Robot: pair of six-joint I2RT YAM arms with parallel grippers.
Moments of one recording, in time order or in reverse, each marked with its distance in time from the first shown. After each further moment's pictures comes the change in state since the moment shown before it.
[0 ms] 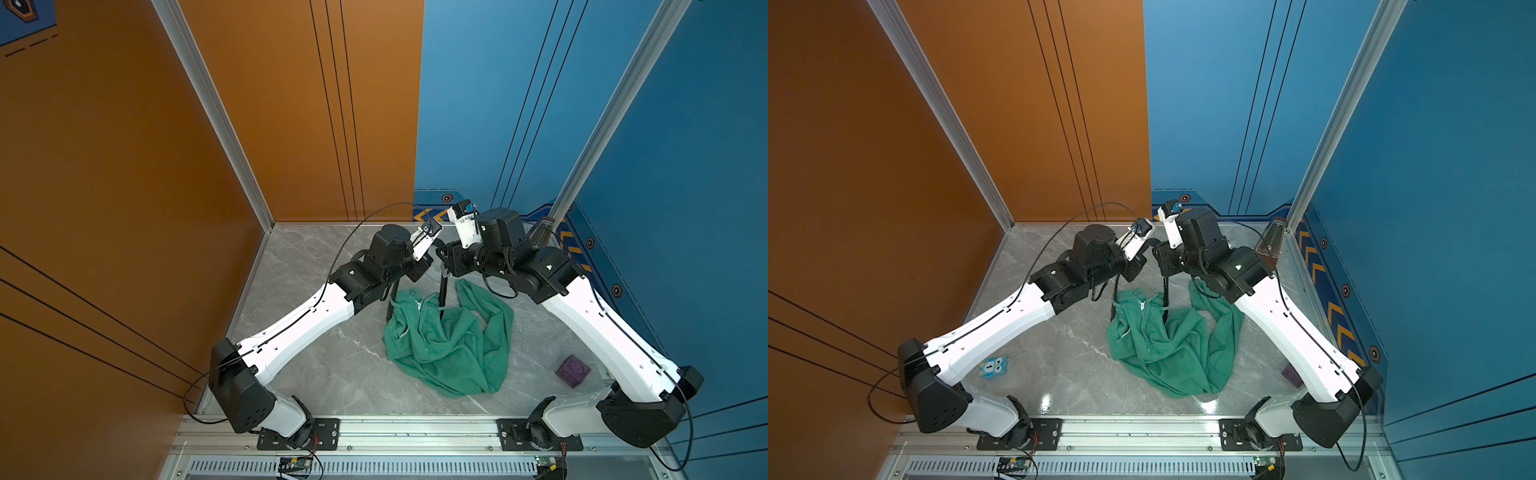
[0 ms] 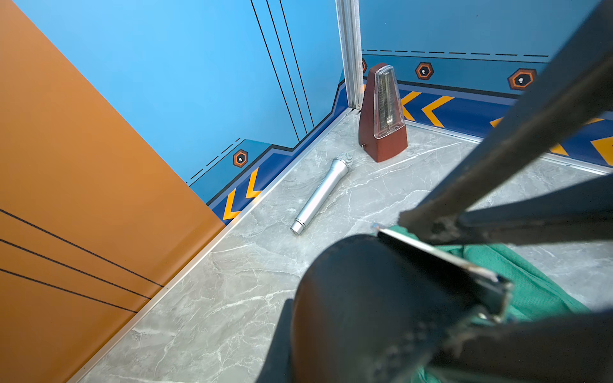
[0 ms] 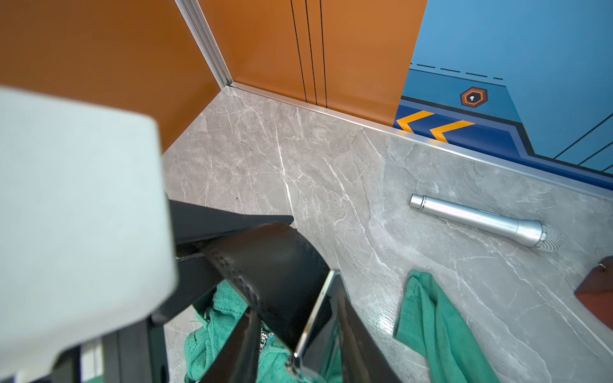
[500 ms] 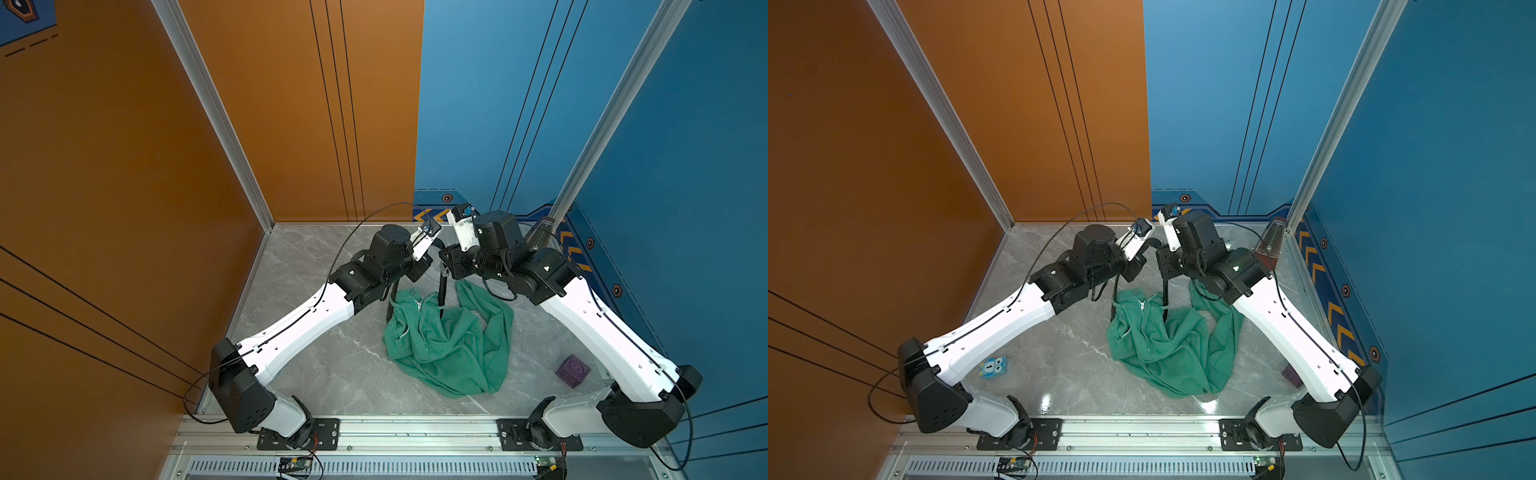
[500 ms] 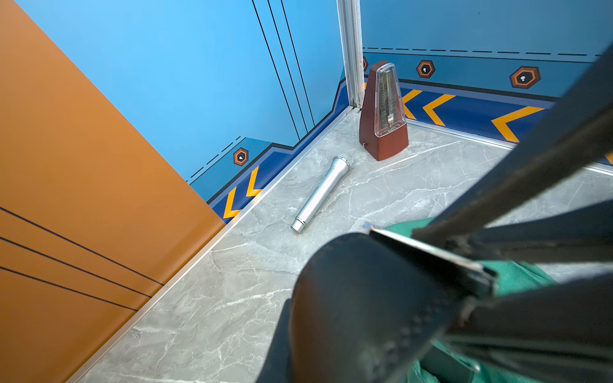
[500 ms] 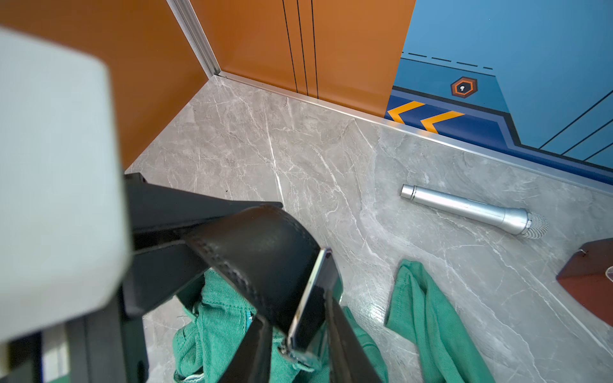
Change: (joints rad) left arm 0.000 0.000 -0.002 -0.001 0.000 0.000; right arm 0.010 0.000 -0.014 -0.019 0.039 0.000
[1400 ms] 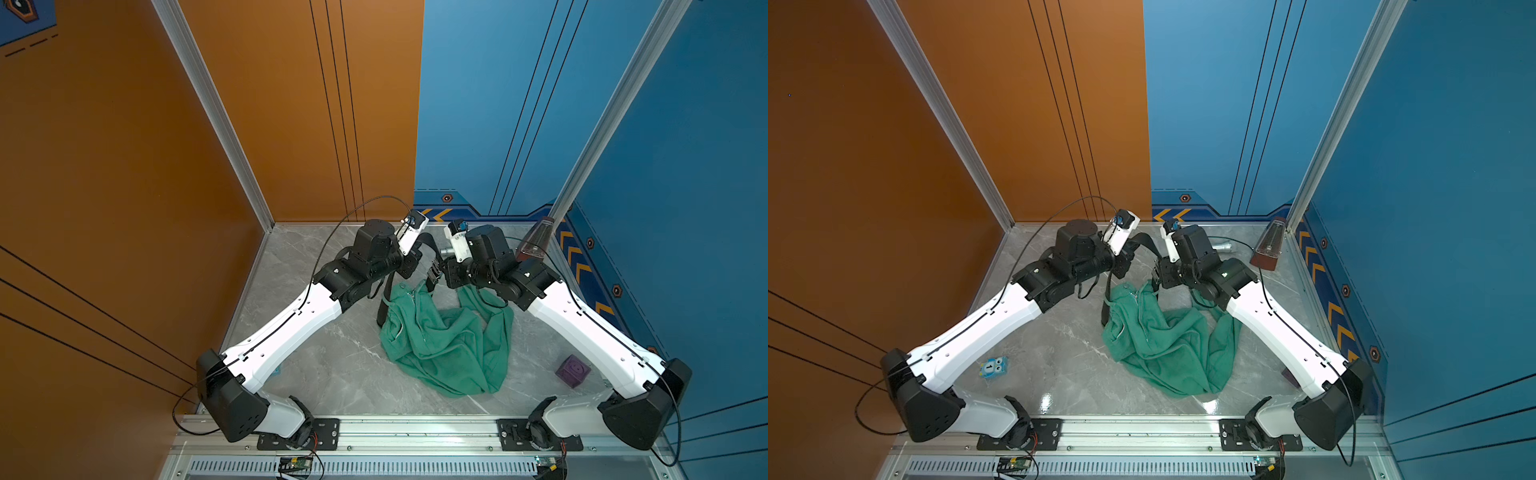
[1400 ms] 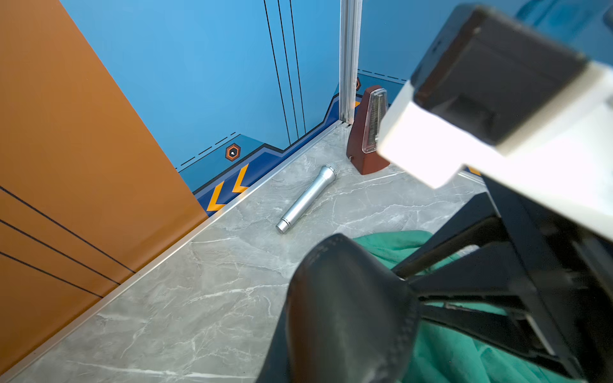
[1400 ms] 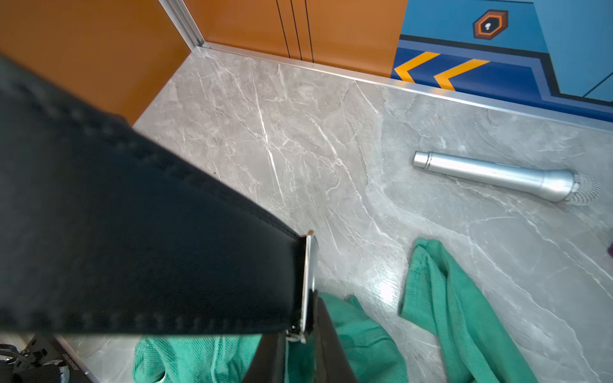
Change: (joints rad) left arm 0.080 -0.068 -0.008 -0.034 0.135 -0.151; right arm -0.052 -0.027 -0.246 0.180 -0.071 0.051
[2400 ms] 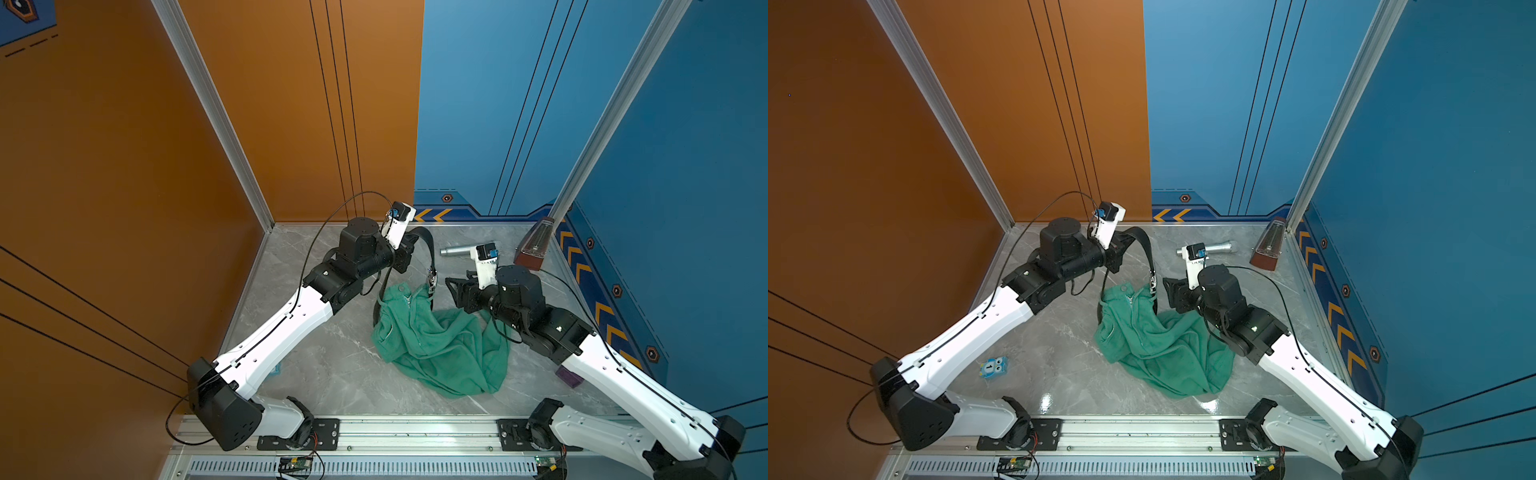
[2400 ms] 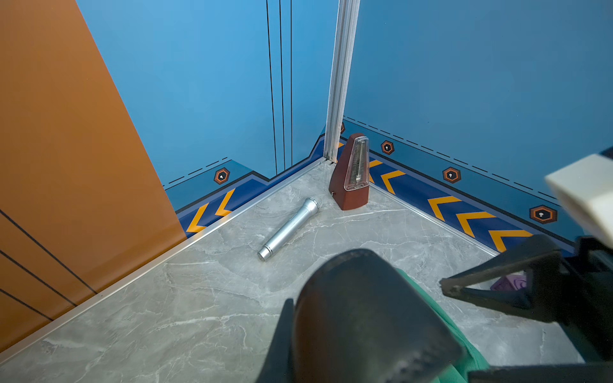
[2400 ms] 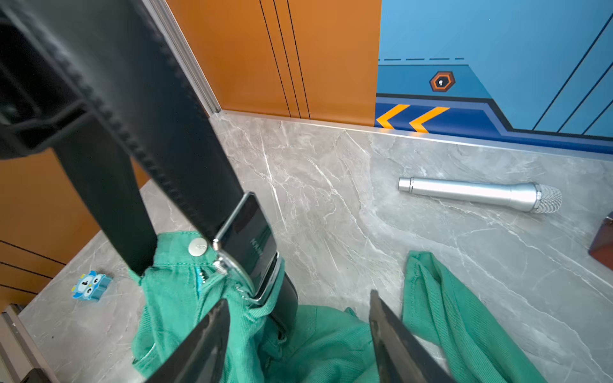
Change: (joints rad) left arm 0.048 -0.041 -0.058 0.125 0.106 -0.105; right arm 0.107 -0.379 -0.402 0.297 0.167 0.041
